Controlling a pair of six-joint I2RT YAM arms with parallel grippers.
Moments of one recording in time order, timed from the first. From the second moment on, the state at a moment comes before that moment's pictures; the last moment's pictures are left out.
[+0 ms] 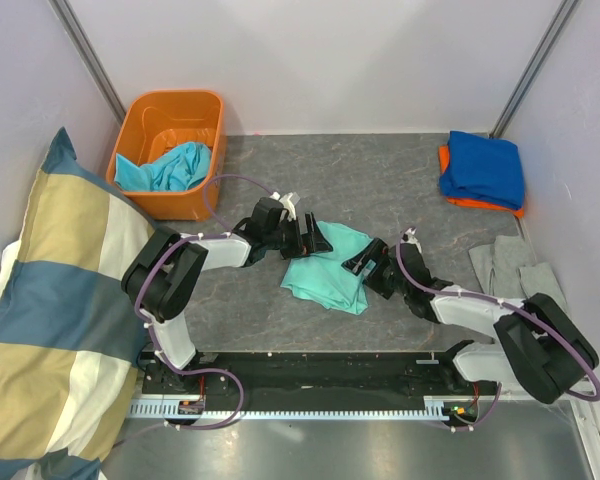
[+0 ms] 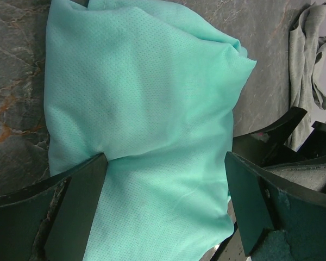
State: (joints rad) left arm -0.56 1.81 0.89 0.27 0.43 -0.71; right arm 0.55 1.28 0.35 0.28 -0.01 1.09
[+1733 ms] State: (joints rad) left arm -0.53 1.50 1.00 -0.12 0.41 -0.60; right arm 0.48 1.95 1.35 -0.43 0.17 0.56
